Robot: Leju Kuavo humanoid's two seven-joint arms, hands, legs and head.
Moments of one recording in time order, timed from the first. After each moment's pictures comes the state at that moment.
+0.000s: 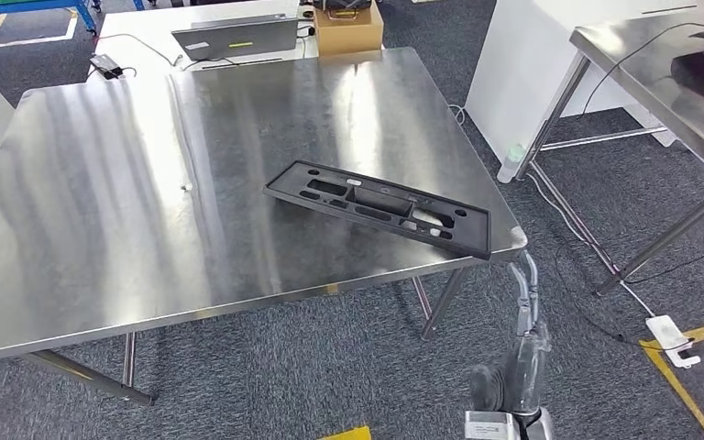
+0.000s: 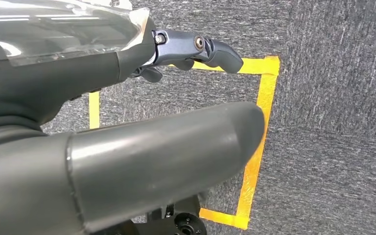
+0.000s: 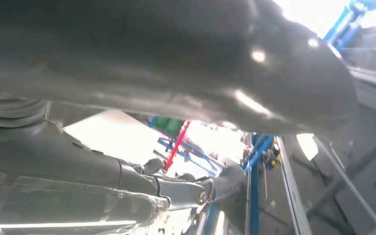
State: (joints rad) left arm -0.11 -0.06 1.32 -0.26 -0.91 -0.29 -0.36; right arm 0.31 0.14 0.14 -1.91 0.47 -0.56 -0.67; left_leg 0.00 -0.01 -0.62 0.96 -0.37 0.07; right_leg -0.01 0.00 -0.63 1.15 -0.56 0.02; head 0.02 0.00
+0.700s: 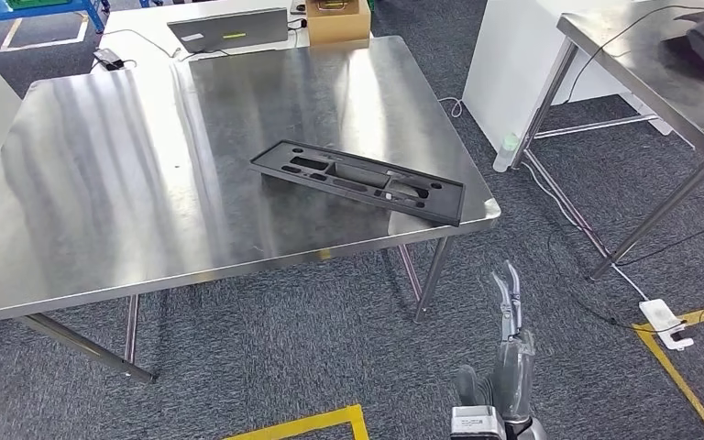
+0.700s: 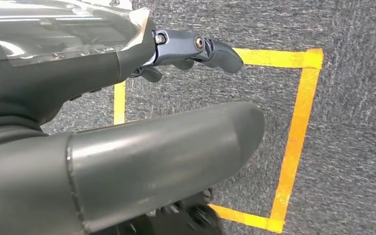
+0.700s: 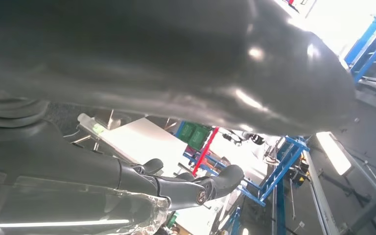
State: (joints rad) left arm -0.10 -0.07 1.32 -0.27 -0.94 -0.29 -0.35; right arm 0.35 0.23 0.09 -1.90 0.53 -0.49 -0.65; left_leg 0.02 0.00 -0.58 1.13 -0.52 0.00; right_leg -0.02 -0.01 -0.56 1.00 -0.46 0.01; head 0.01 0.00
